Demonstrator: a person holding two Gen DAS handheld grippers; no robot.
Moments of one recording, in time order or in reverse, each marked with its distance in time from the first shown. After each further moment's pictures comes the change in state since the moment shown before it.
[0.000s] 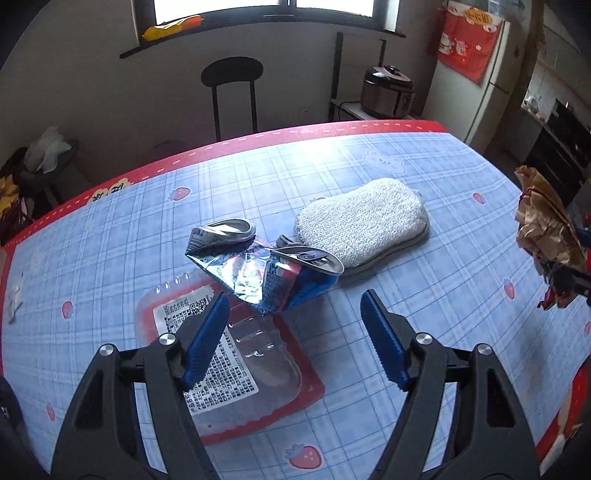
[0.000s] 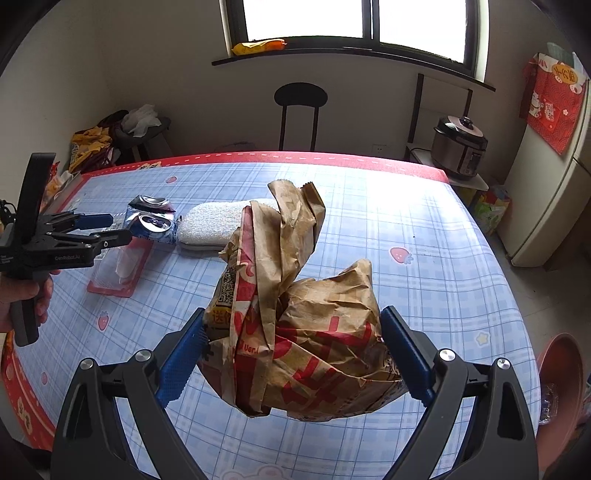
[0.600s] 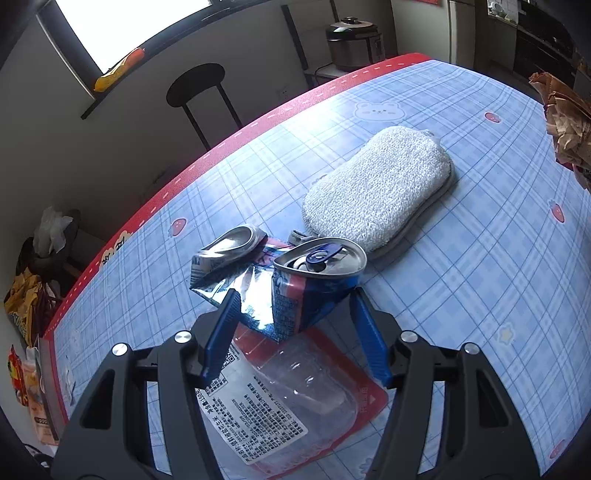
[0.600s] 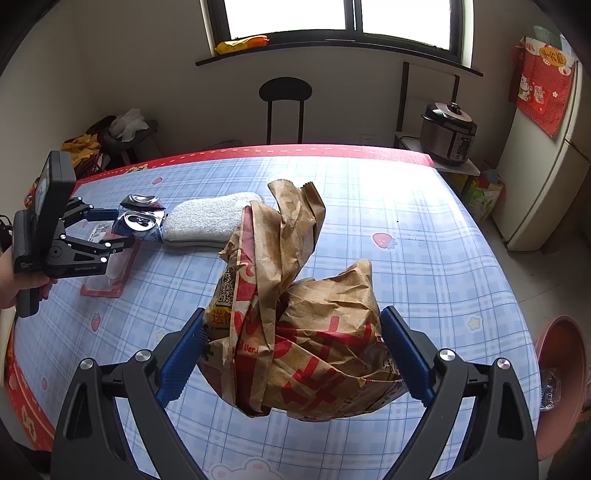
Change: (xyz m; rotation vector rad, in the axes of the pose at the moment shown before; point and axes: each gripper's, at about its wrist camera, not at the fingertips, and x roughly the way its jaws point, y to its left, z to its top) left arm 0.033 -0.015 0.012 0.308 0.065 0.129; right arm 0.002 -0.011 -0.004 0.031 0.016 -0.010
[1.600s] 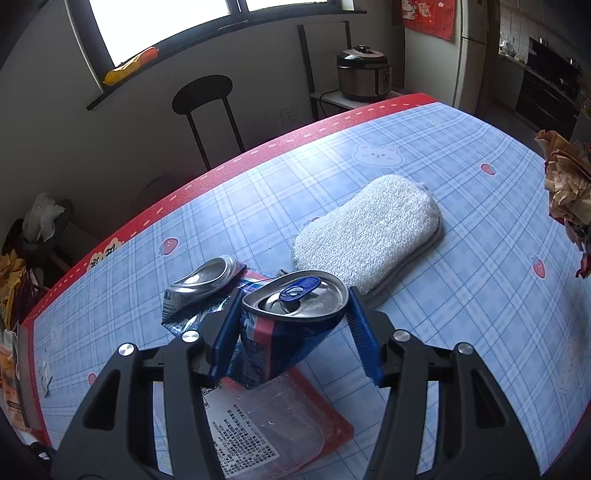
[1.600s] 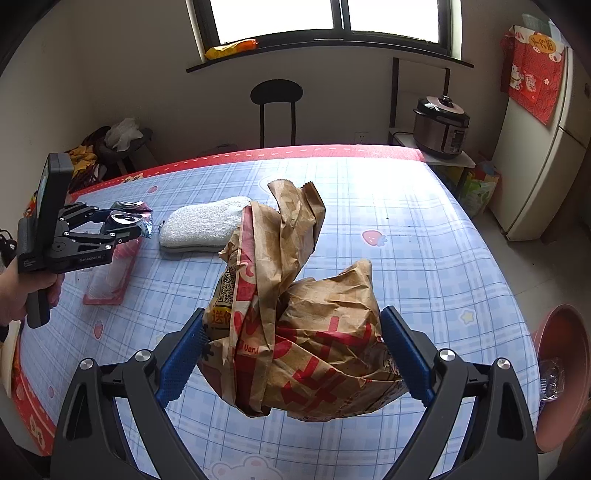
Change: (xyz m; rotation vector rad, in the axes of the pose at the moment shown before) left arm -0.013 0.007 0.016 -0.122 -0.087 -0.061; right arm -0.005 -0.008 0.001 0.059 -0.010 0.009
